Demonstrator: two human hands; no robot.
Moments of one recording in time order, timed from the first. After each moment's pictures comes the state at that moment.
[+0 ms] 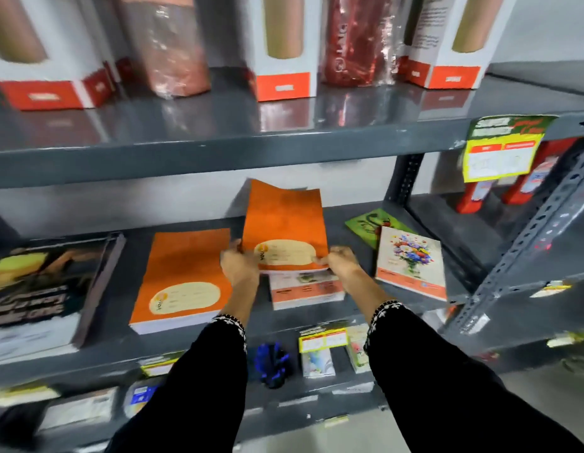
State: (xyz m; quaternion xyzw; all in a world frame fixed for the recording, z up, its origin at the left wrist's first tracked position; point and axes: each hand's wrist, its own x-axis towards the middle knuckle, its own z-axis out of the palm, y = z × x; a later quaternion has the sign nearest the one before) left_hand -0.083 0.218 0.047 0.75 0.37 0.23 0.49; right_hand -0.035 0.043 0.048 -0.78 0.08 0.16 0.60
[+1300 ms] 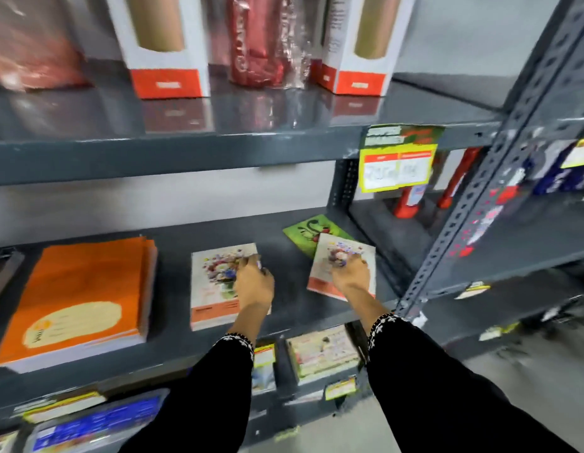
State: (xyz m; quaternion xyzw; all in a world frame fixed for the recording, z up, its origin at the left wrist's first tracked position) left_hand -0.036 0.070 0.012 0.88 0.22 0.14 0.40; right_hand 0.002 -0.097 0.029 -0.90 0.17 -0.01 0.40
